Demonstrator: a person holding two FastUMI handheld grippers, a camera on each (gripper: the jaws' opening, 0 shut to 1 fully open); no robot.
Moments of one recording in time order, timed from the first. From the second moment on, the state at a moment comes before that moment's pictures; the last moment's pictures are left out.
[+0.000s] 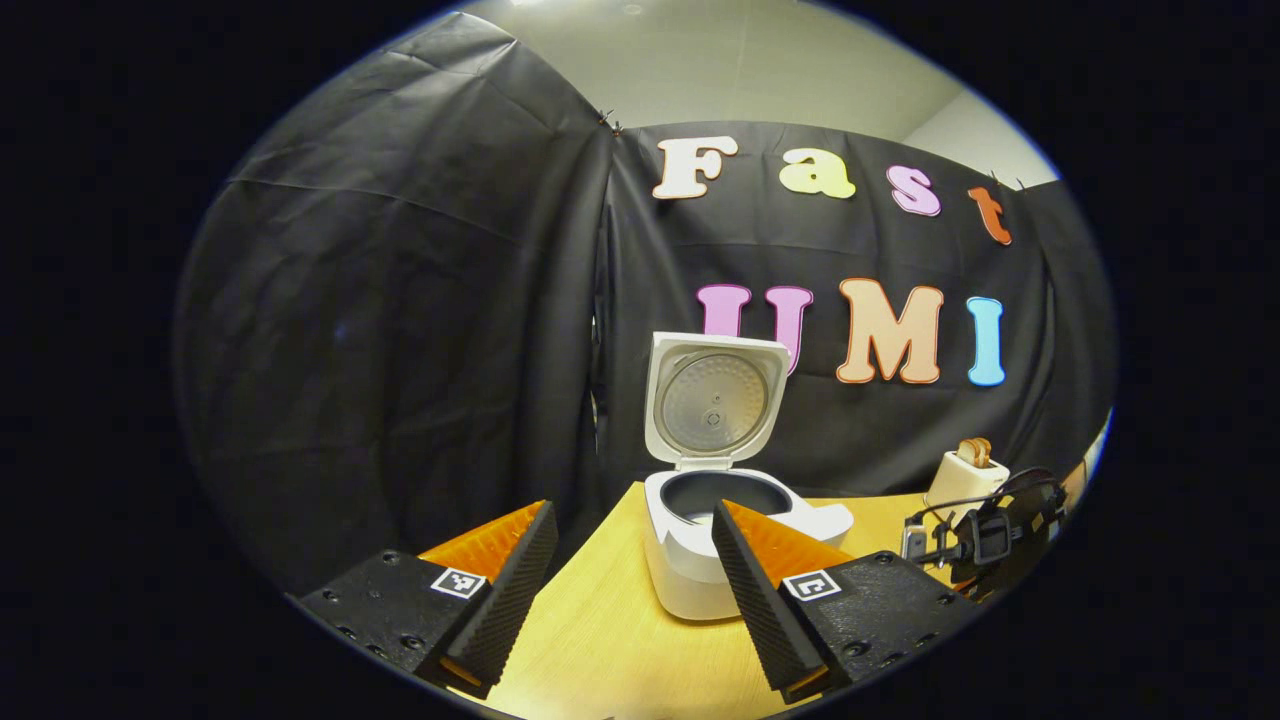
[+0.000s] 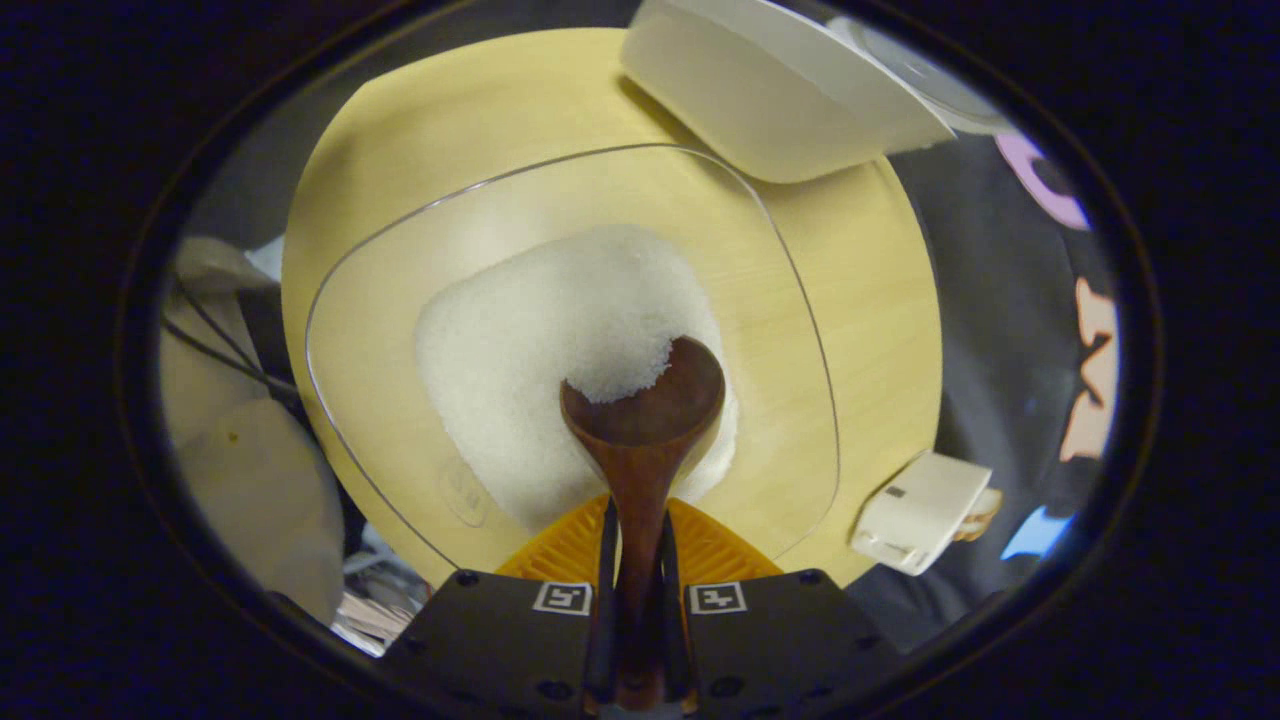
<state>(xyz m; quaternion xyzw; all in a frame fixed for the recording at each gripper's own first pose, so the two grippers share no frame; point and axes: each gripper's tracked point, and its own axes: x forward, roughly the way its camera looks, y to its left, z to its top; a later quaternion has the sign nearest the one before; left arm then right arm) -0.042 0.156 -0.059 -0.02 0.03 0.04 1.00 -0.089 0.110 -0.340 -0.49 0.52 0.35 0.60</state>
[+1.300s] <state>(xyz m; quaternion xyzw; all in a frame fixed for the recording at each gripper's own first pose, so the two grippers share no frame) -0.022 0.089 -0.036 -0.01 0.01 -0.02 1.00 -0.087 0.139 -0.252 -0.16 0.47 0.34 0.80</state>
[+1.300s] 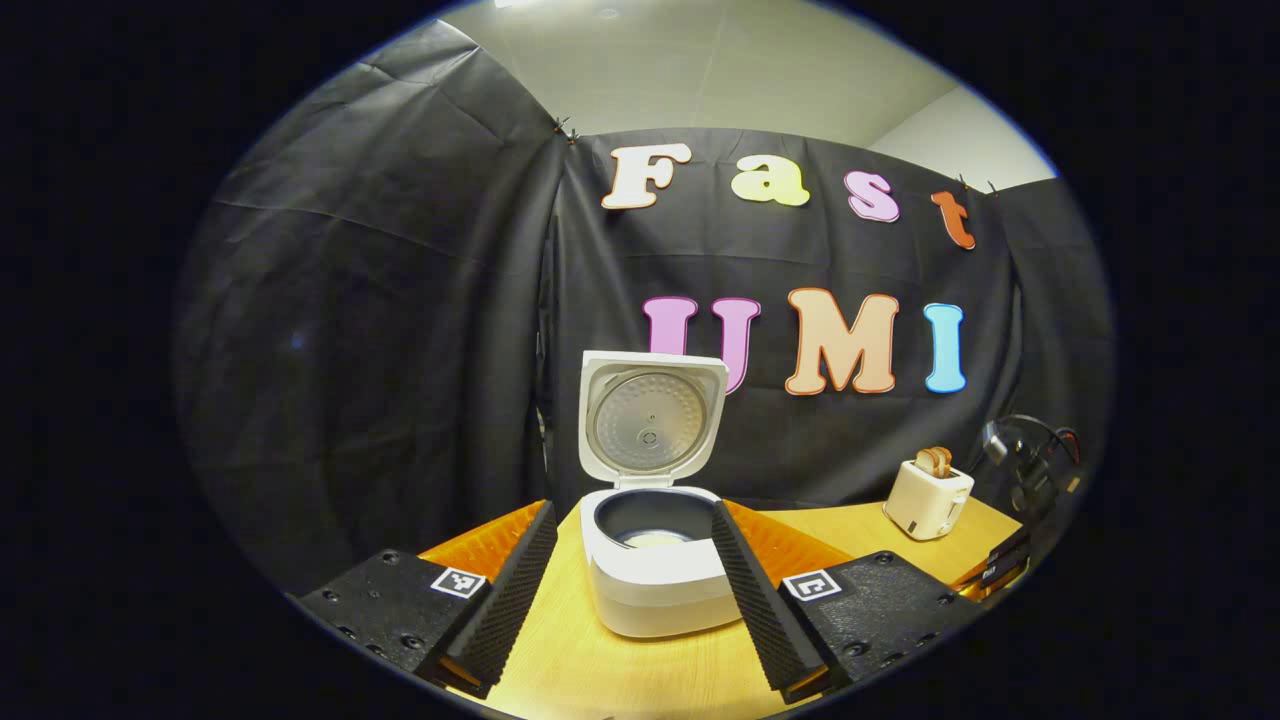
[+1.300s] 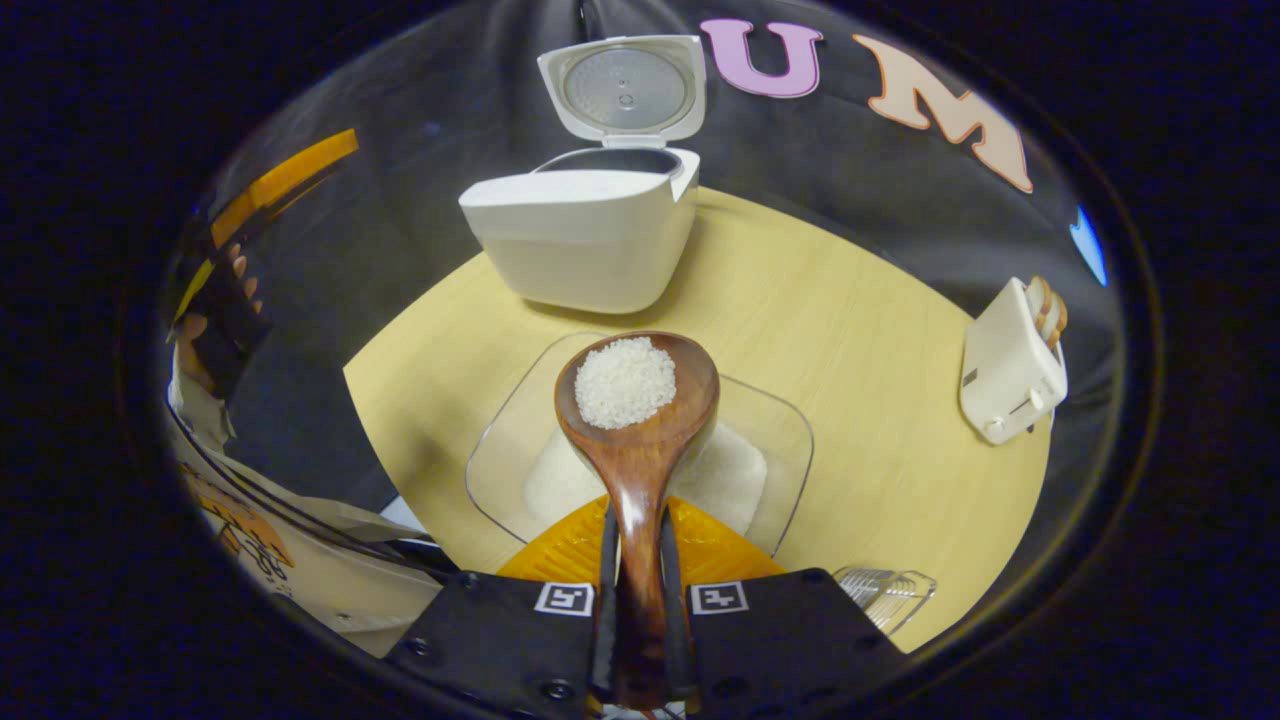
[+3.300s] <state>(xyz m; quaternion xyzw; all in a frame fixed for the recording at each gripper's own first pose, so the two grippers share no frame) -0.044 0.175 -0.055 -0.05 0.02 0.03 1.00 0.148 0.353 -0.223 -0.31 0.31 0.32 0.84</state>
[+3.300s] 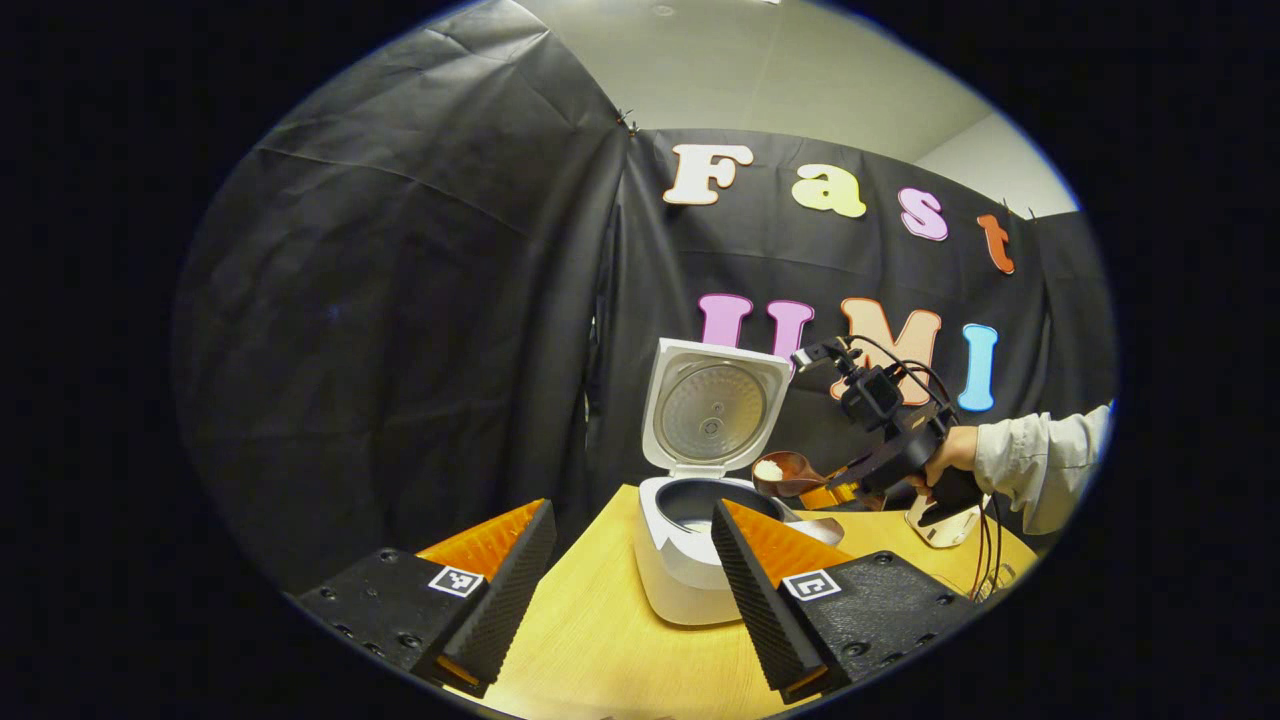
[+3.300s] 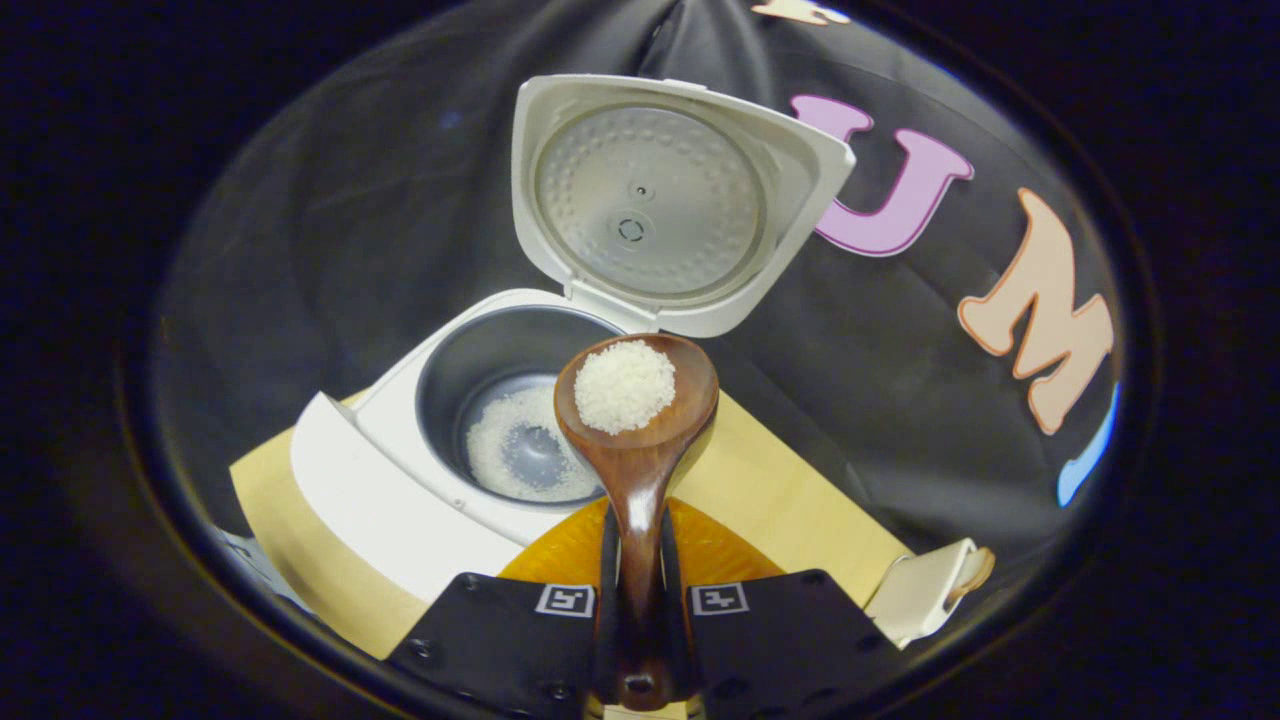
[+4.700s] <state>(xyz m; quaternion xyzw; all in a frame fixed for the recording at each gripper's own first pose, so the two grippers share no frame) -0.070 0.213 -0.068 -0.07 0.03 0.08 0.99 0.184 0.392 -0.176 -0.72 -0.08 0.25 0.65</state>
